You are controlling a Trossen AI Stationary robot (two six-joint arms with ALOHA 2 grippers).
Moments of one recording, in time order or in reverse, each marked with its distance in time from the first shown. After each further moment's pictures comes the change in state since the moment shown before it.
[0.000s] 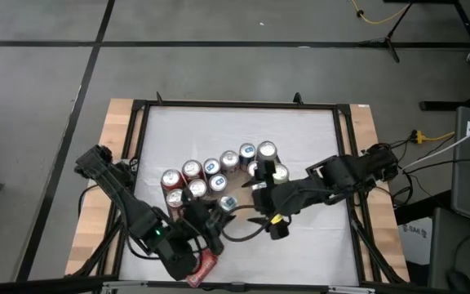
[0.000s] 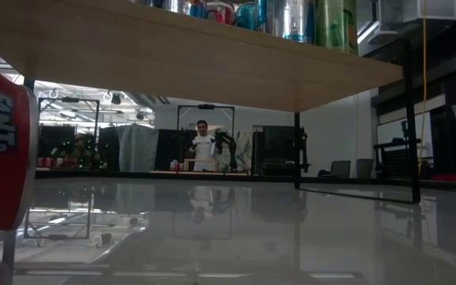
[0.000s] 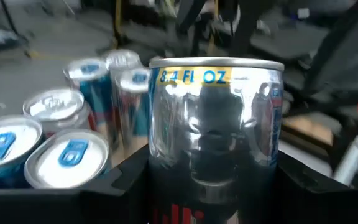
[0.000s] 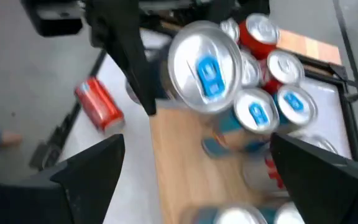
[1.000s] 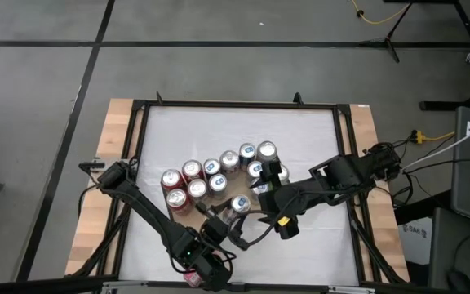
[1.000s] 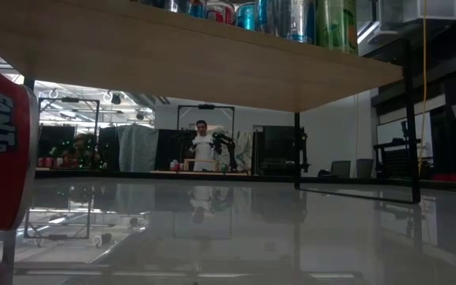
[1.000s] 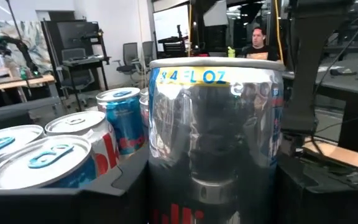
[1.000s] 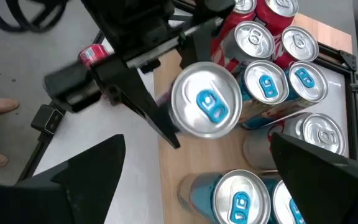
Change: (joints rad) left arm 0.054 0.264 0.000 0.236 -0.412 0.120; right arm 0.001 -0.015 -0.003 -0.111 -0.021 -0.048
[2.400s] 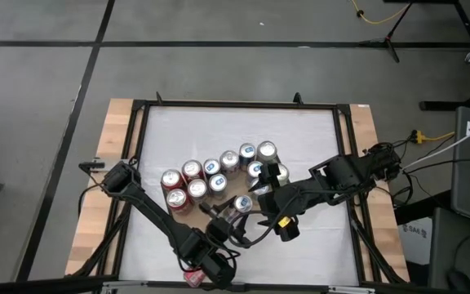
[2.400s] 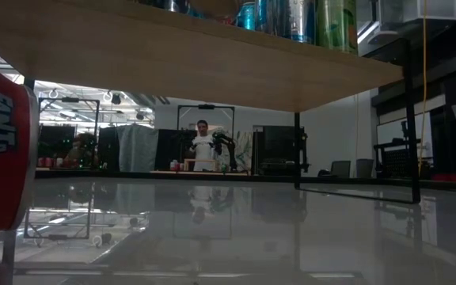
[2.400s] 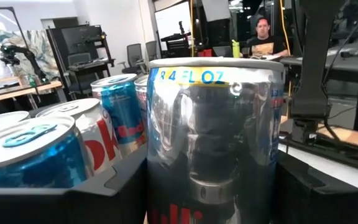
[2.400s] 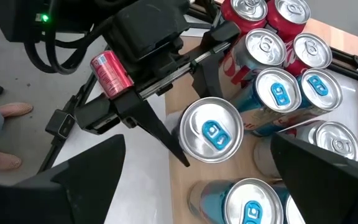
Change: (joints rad) left arm 0.018 0.044 0.000 -0.069 0.002 -0.046; right arm -0.001 0.001 0.000 0.024 -0.043 0.001
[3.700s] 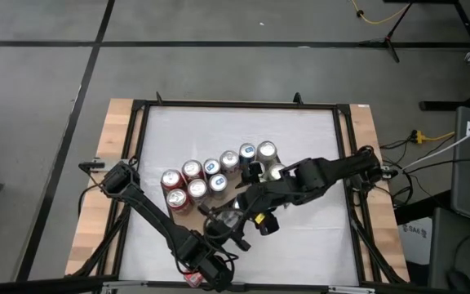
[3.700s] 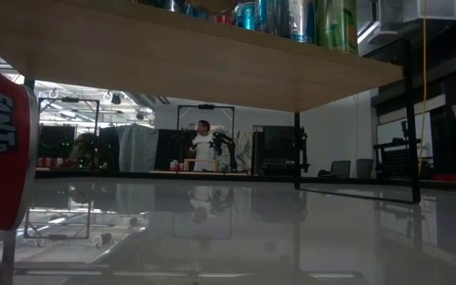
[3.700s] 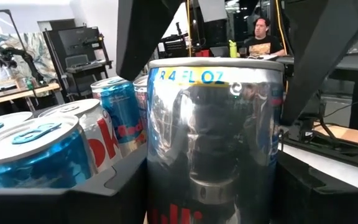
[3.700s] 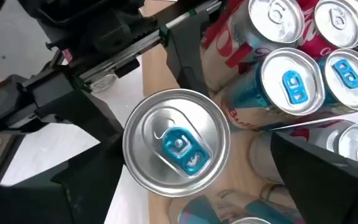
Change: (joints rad) left arm -0.017 0.000 0.000 0.000 -0.002 0.013; right arm -0.075 0.118 0.000 0.003 -0.017 -0.055
